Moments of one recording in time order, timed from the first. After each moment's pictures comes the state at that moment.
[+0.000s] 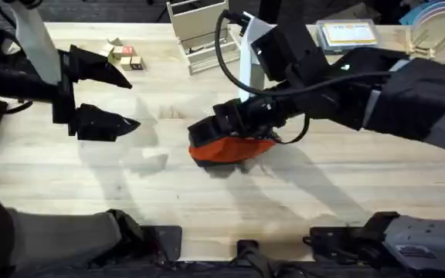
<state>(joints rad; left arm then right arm) 0.54 1.50 1.31 -1.59 0.84 1.74 0.71 1.46 1.03 -0.51 -0.56 0.38</state>
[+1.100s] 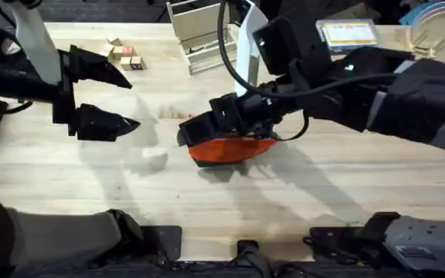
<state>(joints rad) 0.54 1.50 1.31 -1.59 0.84 1.74 0.71 1.45 1.03 -0.40 -0.72 0.39</state>
